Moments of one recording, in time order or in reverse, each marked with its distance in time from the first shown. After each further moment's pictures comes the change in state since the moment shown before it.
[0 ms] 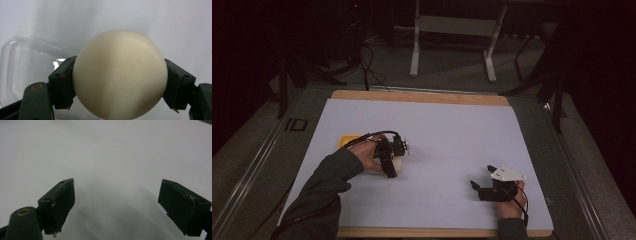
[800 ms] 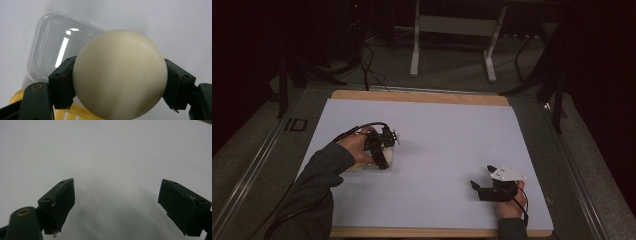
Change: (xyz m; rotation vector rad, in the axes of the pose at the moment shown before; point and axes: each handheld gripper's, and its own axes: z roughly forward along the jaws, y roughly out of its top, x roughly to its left) left arm 0.024 -0.022 -0.010 0.001 0.029 -0.092; right arm 0.000 0.000 0.000 0.000 0.000 0.001
